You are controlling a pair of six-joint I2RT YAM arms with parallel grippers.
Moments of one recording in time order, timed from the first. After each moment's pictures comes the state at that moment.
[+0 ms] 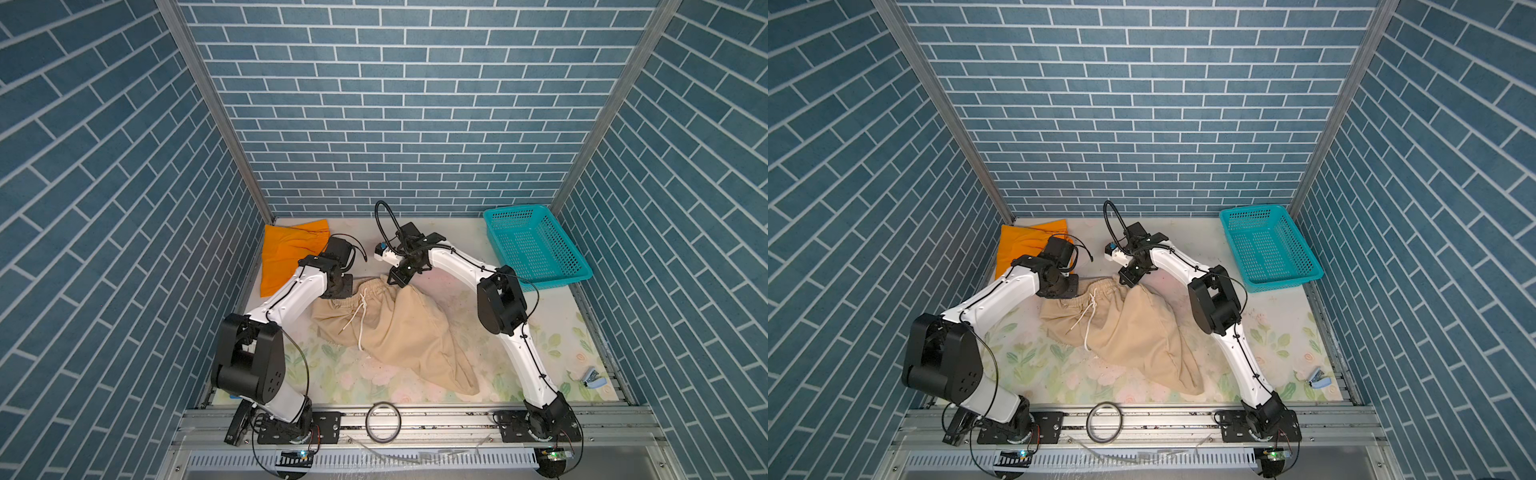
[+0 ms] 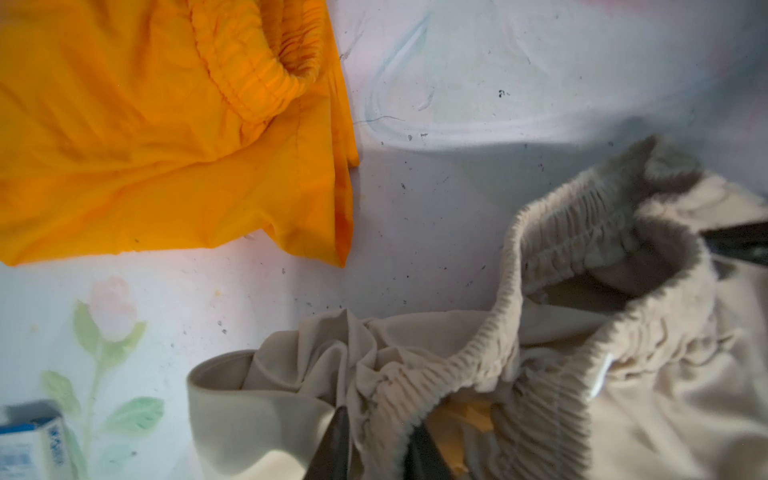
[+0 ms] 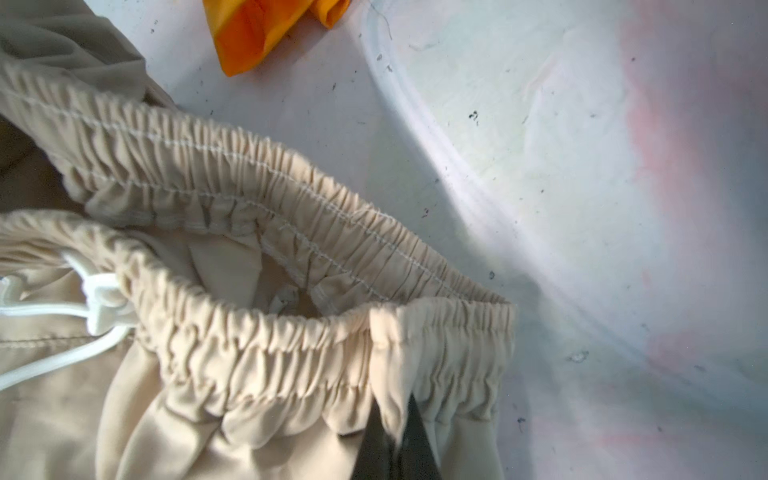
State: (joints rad) left arm -0.28 1.57 1.17 -0.81 -0.16 -0.28; right arm 0.71 2.41 2.11 -0.84 -0.44 -0.32
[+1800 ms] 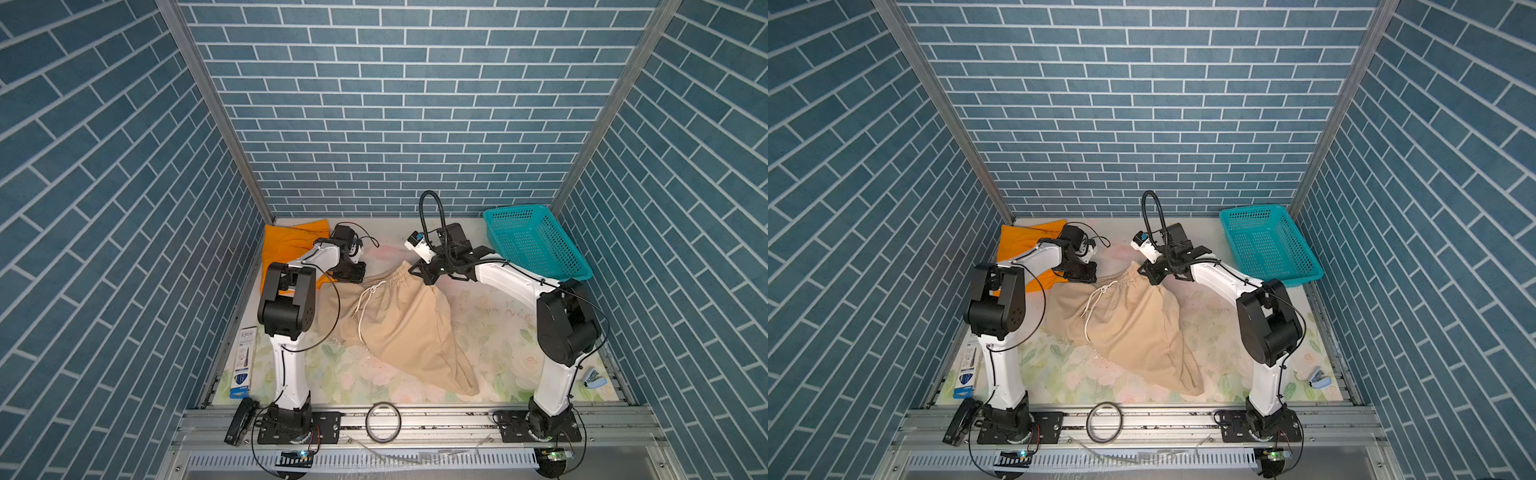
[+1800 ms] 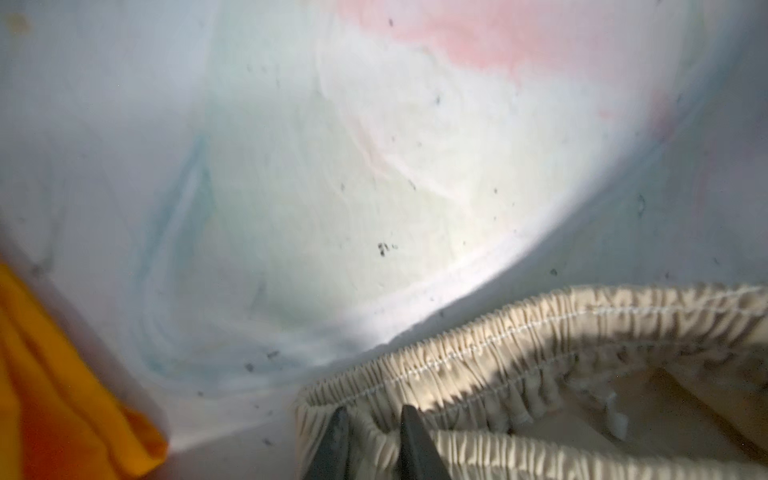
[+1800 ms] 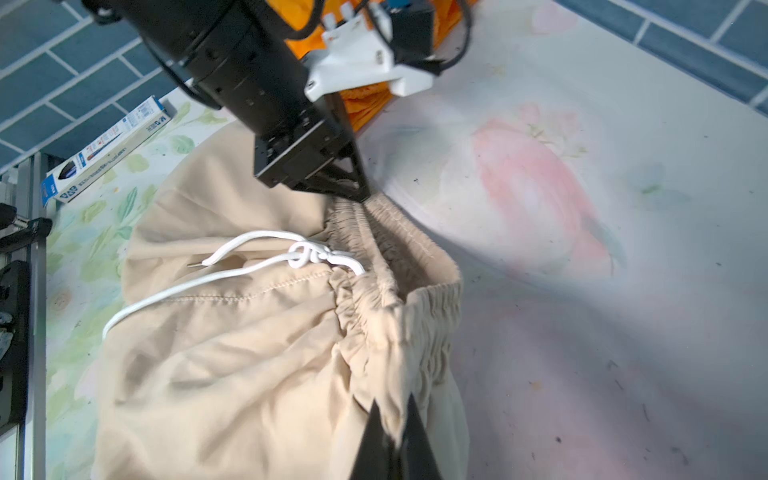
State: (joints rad) left arm -0.20 2.06 1.47 -0.70 0.22 -0.01; right arm 0.58 1.86 1.41 -0.35 -0.49 -0.21
